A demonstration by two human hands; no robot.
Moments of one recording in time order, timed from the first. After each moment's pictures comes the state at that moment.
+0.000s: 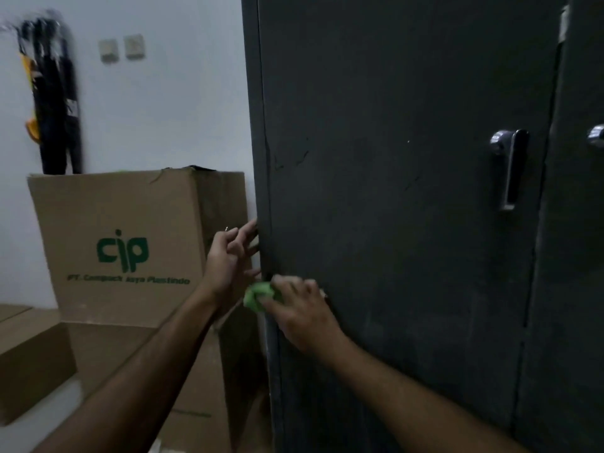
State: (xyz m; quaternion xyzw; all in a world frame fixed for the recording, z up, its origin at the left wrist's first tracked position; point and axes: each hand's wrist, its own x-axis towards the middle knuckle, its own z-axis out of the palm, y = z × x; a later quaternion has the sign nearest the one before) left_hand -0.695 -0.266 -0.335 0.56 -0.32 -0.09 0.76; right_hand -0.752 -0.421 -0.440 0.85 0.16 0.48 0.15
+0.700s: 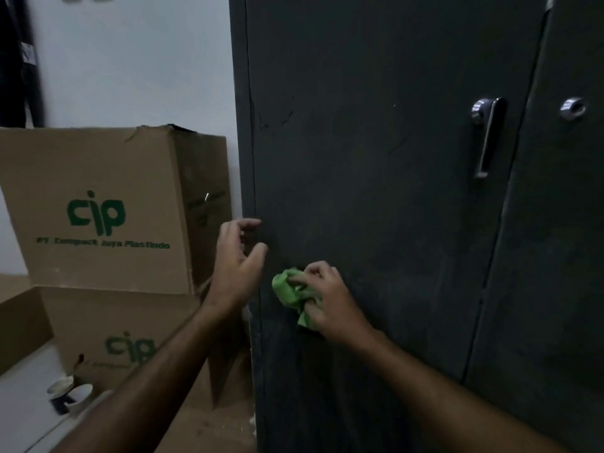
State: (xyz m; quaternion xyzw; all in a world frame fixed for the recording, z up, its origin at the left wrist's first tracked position) left_hand -0.750 -0.276 -0.399 0.68 -0.35 0.19 0.61; right_hand -0.838 -0.458 -0.464 0.91 0.07 0.35 -0.22
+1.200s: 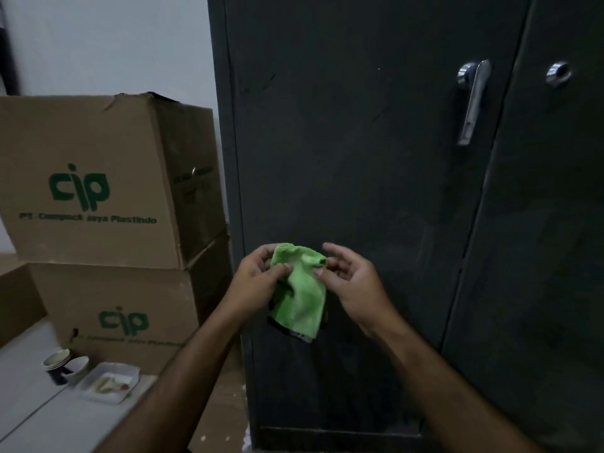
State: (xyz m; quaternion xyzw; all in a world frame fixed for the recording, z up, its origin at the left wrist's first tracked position) left_hand -0.807 -0.300 -0.449 0.65 -0.30 -0.12 0.69; right_hand -0.913 -0.454 -0.455 0.70 -0.05 0.32 -0.64
